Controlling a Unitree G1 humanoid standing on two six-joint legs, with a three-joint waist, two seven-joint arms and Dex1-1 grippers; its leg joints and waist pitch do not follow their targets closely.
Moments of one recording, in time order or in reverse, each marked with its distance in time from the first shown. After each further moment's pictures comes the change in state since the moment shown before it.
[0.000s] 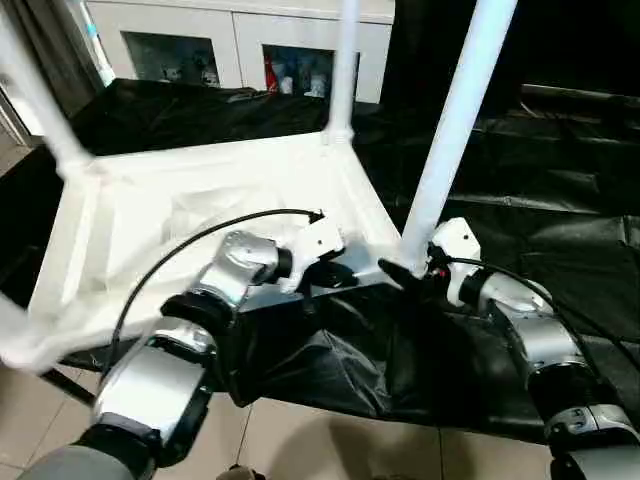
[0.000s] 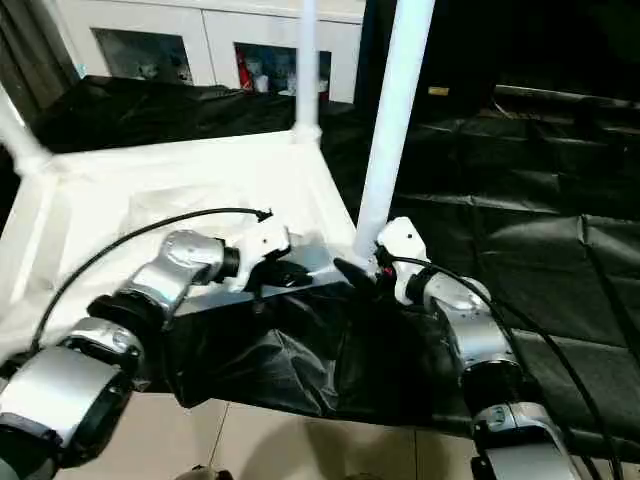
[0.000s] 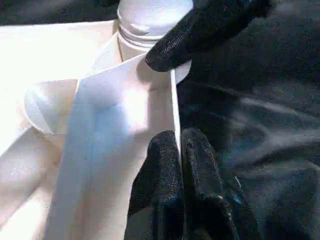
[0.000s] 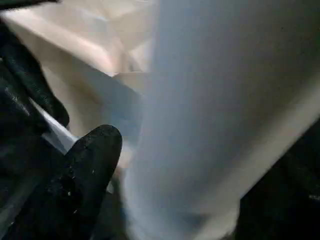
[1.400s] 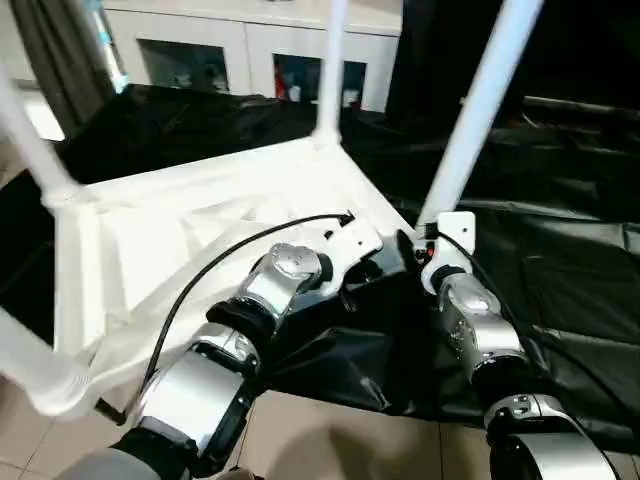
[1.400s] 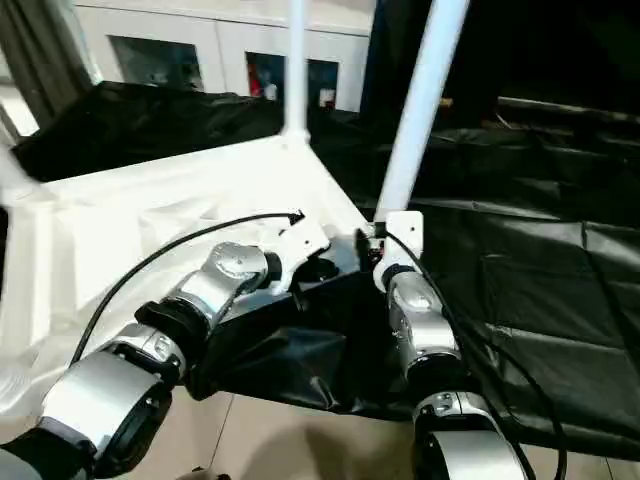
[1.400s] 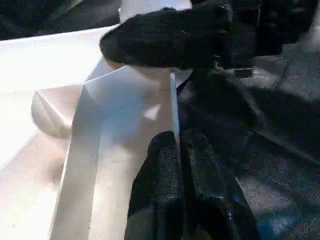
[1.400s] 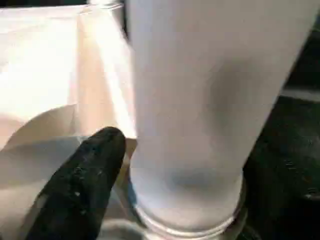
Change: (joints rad) left arm -0.020 -0.186 0.011 0.022 0.061 0.118 0.435; right arm -0.074 0.246 -0.143 0.132 -0.032 0.050 -0.629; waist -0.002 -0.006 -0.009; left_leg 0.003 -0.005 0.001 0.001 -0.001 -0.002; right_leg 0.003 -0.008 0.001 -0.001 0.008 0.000
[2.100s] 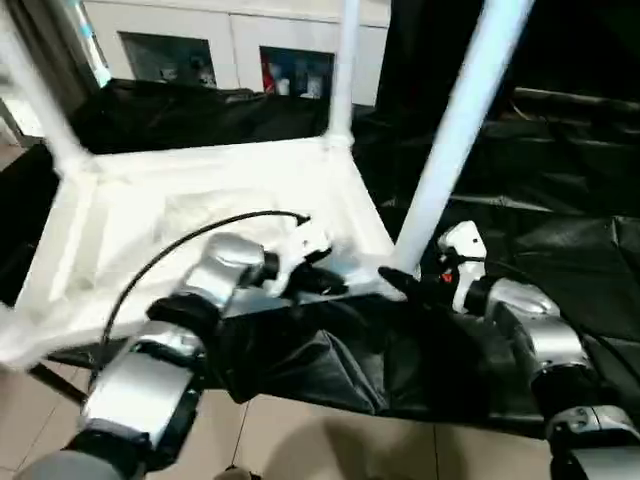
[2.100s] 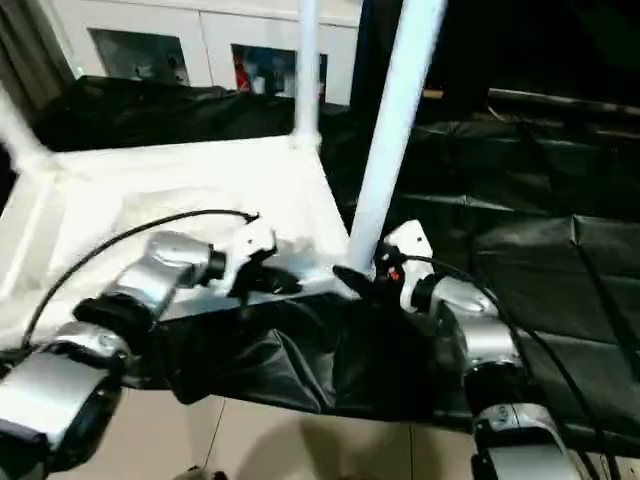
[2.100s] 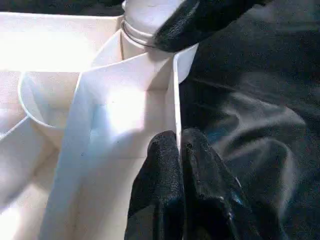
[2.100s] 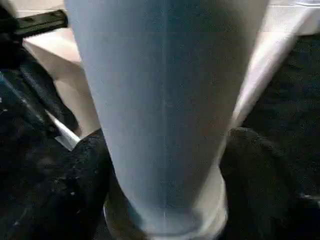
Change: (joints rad) left arm 0.044 0.205 0.008 -0.064 -0.079 -0.036 -0.477; right arm 0.066 -0.226 0.090 -0.102 0.106 0.040 0.728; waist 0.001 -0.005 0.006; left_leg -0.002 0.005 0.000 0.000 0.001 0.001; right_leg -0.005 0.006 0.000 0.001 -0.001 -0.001
